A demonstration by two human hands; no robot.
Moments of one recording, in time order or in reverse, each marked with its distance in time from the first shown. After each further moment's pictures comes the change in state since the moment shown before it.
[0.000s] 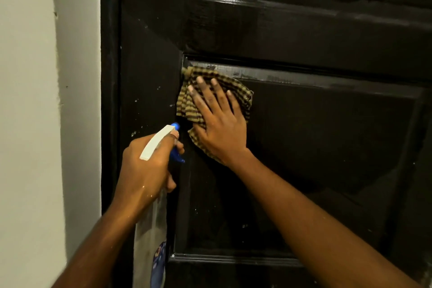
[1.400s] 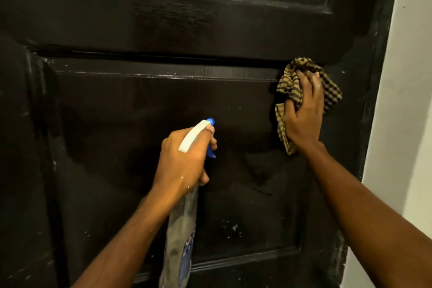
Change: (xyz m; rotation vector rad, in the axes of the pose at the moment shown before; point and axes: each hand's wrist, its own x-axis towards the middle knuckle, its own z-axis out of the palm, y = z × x) left_hand -0.019 0.058 0.249 -0.057 -0.306 -0.038; right_hand -0.151 0.347 -0.053 0.260 0.289 0.625
